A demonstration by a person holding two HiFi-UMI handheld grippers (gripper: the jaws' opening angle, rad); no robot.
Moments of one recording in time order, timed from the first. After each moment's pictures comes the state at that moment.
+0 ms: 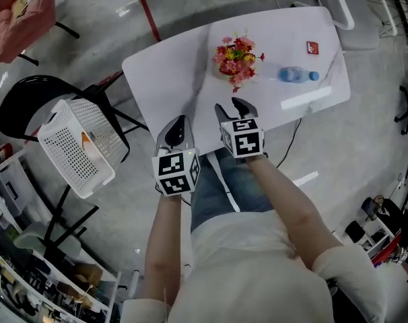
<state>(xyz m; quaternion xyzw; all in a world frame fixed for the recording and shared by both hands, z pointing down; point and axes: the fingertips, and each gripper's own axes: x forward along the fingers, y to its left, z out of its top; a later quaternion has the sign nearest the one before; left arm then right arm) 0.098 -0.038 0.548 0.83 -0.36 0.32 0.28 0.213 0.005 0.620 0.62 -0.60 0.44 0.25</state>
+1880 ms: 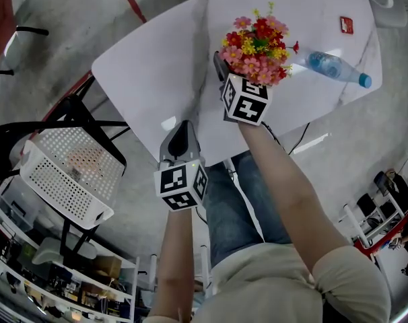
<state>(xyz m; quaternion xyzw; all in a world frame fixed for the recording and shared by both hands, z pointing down) 0.095 -0.046 0.696 0.78 -0.35 0.37 0.36 0.305 -0.080 0.781 0.79 -0.43 0.42 0.14</state>
